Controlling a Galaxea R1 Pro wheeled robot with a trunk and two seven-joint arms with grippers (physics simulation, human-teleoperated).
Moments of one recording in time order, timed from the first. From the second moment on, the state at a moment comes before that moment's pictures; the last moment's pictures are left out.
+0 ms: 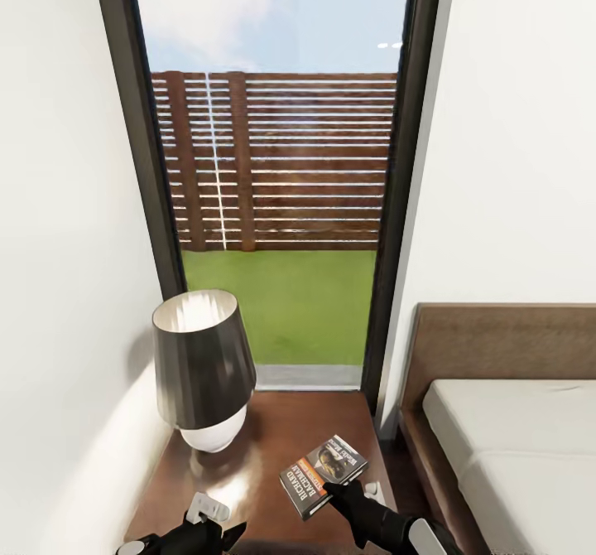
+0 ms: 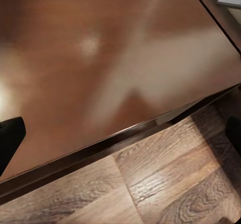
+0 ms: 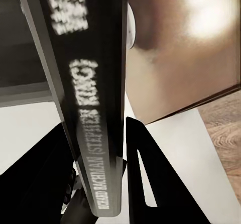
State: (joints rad) left arm -0.41 0.04 0.20 -0.28 -0.23 -0.17 -0.65; right arm -0.43 0.11 -0.46 -0.40 -0.43 0.71 0.60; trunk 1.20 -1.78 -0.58
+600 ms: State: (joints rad) left arm -0.41 0.04 0.20 -0.28 -0.23 -0.17 -0.65; right arm -0.43 0.11 -0.46 -0.40 -0.43 0.71 0.60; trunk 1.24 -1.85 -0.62
